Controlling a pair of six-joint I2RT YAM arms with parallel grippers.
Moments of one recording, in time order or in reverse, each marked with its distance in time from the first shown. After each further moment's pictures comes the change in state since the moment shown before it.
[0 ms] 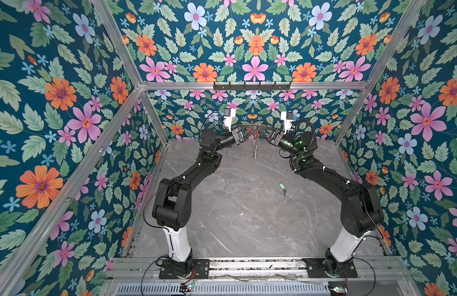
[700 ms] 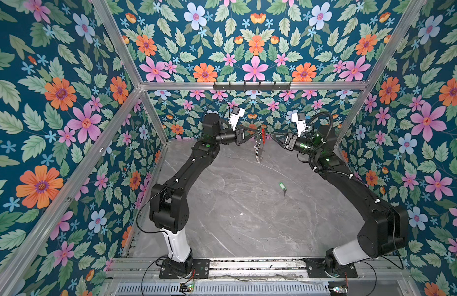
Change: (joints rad) left arm 0.009 -0.026 0.245 -0.795 0.145 0.608; right arm -0.117 -0.243 0.009 -0.624 -0.135 -0.405
